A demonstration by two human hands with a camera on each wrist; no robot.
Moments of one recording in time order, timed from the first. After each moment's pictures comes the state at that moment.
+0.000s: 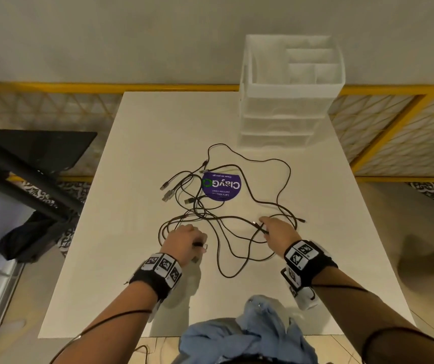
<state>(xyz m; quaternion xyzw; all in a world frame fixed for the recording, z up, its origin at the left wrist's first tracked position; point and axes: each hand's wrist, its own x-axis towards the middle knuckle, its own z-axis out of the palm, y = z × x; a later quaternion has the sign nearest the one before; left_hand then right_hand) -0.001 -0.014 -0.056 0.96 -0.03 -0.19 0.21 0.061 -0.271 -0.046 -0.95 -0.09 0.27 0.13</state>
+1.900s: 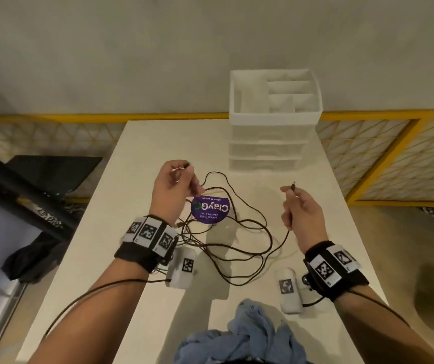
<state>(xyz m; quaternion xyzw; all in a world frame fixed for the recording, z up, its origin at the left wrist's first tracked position) 0.077 -0.071 0.094 0.65 0.12 0.15 0.73 0.096 -0.315 0.049 -0.68 0.07 0.01 0.73</state>
